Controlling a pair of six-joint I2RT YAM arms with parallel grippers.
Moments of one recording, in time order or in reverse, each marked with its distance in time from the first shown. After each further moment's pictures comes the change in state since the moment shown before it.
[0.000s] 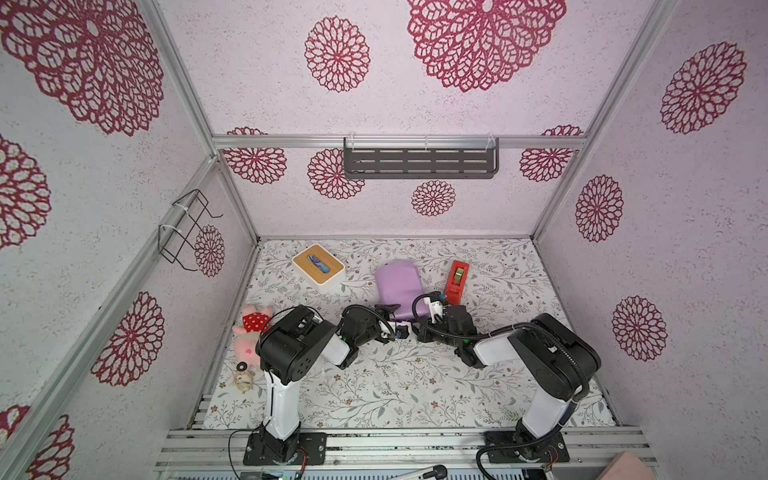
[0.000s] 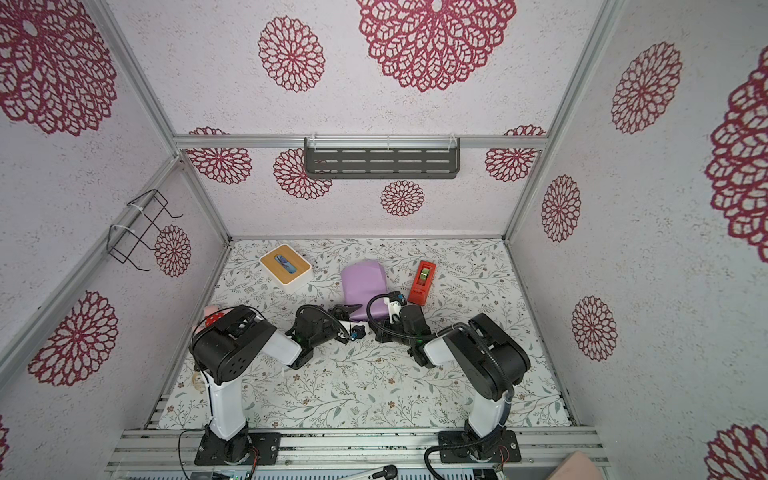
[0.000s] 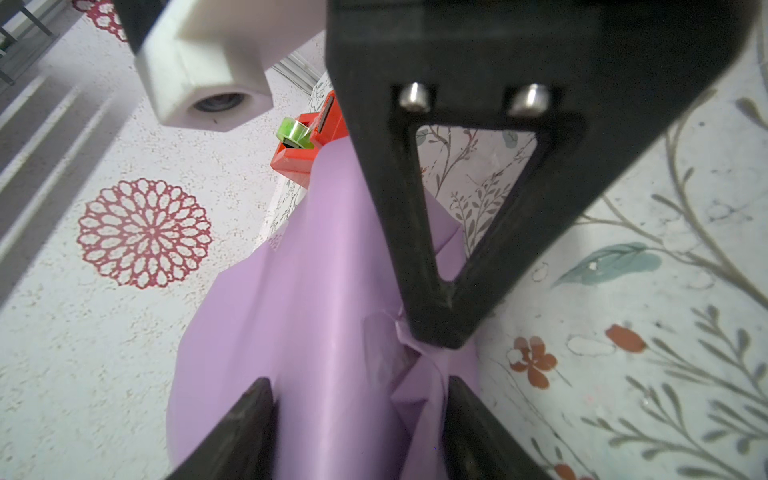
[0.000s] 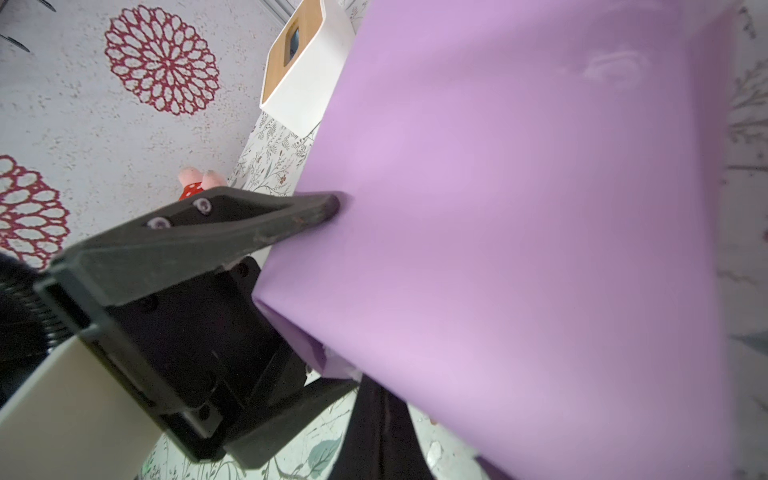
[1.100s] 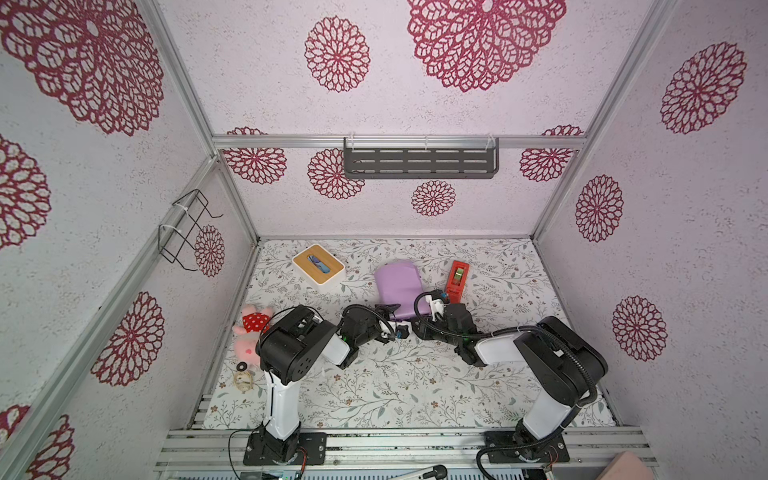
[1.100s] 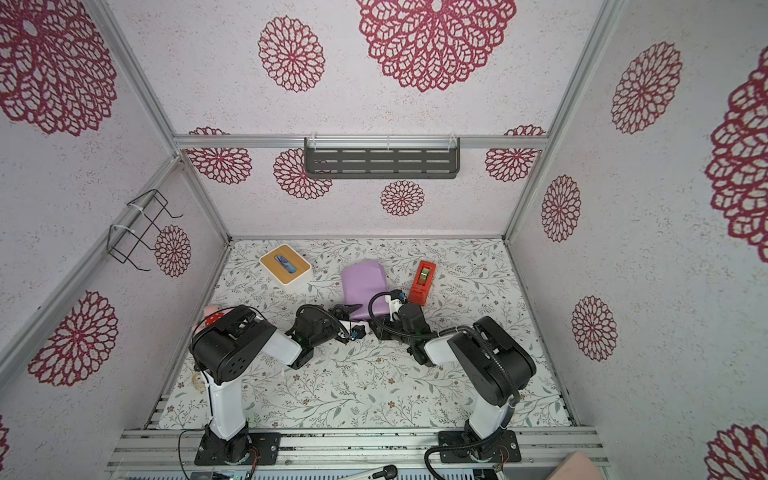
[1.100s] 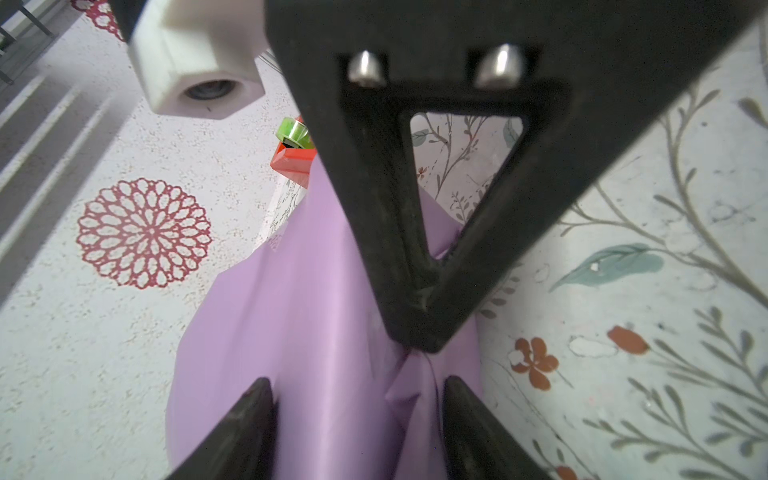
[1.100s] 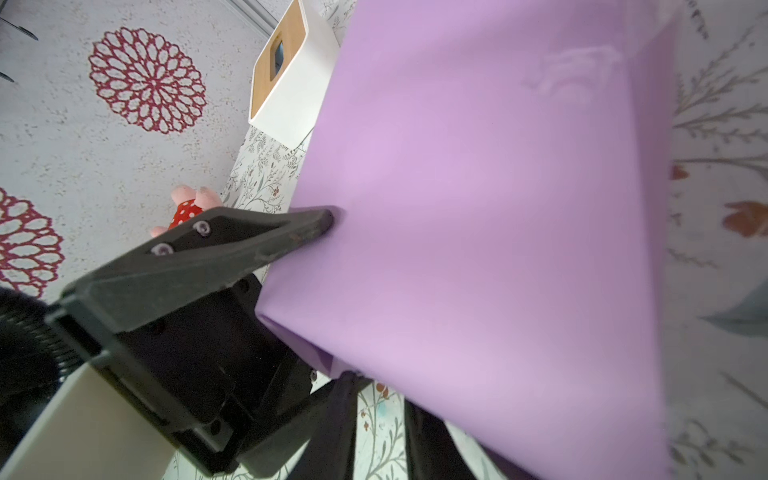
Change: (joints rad) left arm -0.001 0.000 0.003 -0.003 0.000 0.000; right arm 0.006 -0.051 0.017 -0.097 0.043 0.040
